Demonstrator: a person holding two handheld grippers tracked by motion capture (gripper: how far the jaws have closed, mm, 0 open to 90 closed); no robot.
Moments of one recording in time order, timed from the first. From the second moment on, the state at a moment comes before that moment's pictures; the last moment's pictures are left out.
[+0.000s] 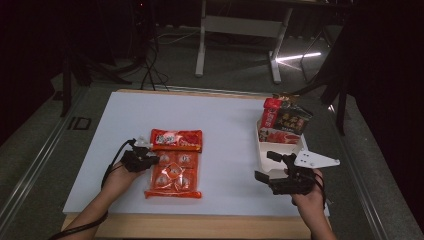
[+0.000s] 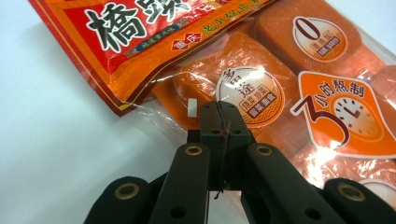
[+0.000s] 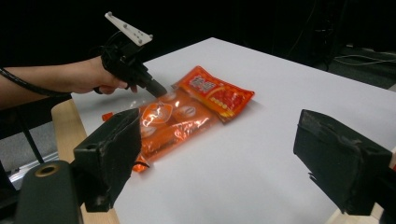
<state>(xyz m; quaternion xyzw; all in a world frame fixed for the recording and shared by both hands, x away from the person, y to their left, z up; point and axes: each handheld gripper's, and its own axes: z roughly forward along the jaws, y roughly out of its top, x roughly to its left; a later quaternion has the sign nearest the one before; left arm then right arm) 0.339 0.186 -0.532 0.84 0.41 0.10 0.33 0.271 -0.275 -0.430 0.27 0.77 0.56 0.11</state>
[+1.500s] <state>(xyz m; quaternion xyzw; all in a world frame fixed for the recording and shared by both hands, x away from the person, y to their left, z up) 0.285 0.170 -0.531 0.89 0.31 0.02 0.33 0.268 -0.274 -0.429 0.27 0.77 0.56 0.12</state>
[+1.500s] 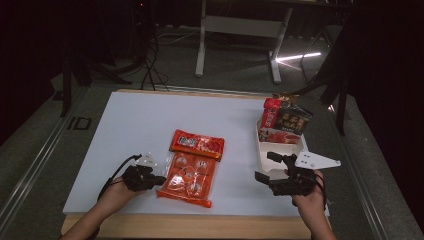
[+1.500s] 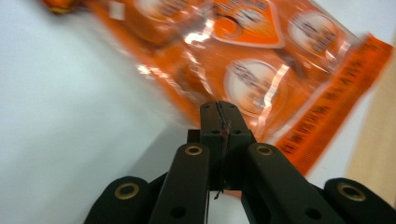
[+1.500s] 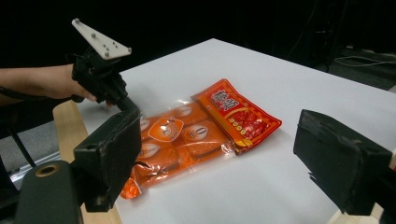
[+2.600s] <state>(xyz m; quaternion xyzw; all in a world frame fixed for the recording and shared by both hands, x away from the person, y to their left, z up) 0.287 0.130 -0.529 0.88 0.29 0.02 0.38 0.267 -0.274 -0.431 0.26 0.78 0.56 0.12</state>
